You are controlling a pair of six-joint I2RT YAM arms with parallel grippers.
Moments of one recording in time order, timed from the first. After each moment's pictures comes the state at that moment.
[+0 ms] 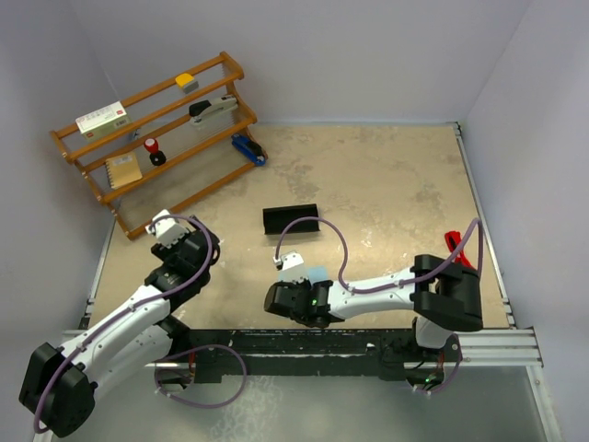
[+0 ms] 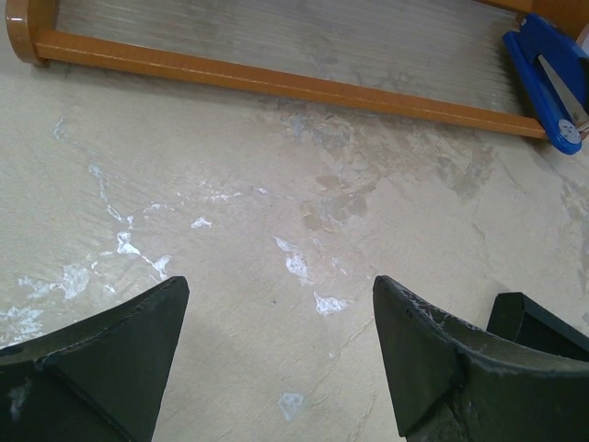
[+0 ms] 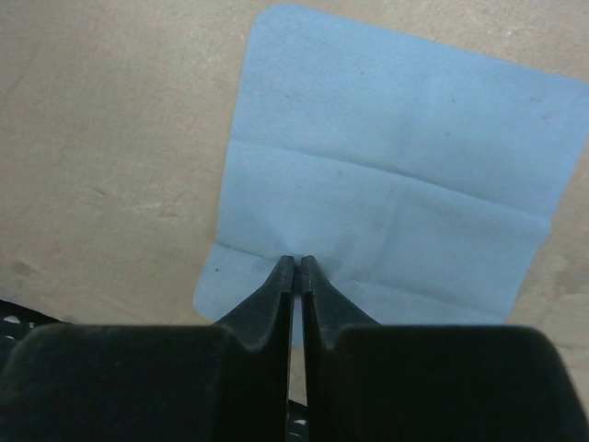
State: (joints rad) left arm -0.56 0.80 0.40 -0.25 -0.92 -0.91; right arm 1.39 1.67 0.89 -0.37 0.56 0.89
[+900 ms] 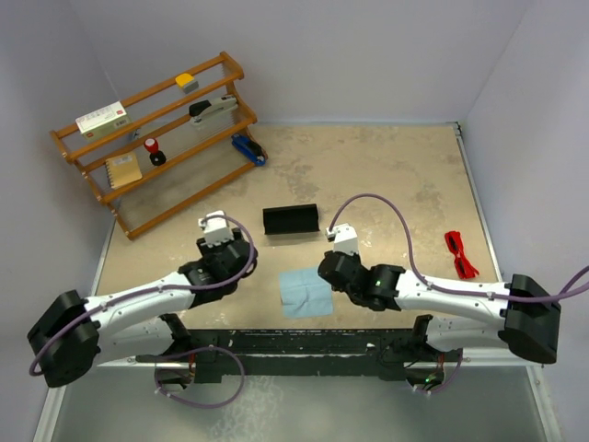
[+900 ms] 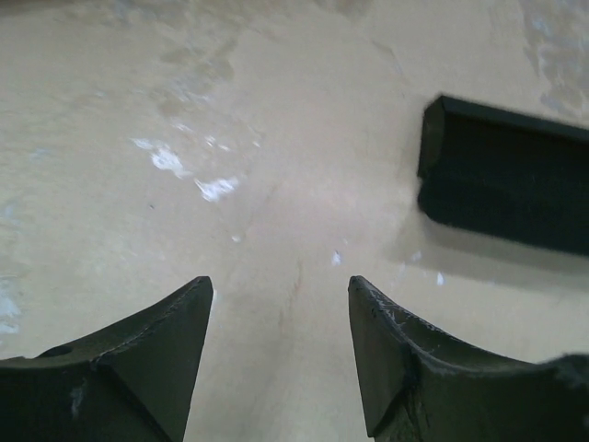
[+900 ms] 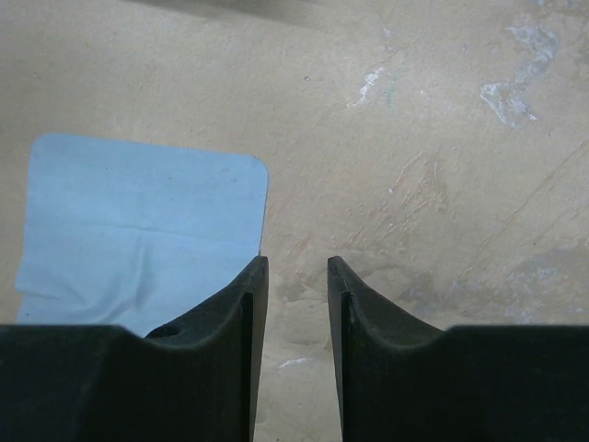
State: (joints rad) left arm -0.85 1.04 0.48 -0.24 -0.89 -0.88; right arm 1.15 1.16 0.65 -0.45 0.65 0.66
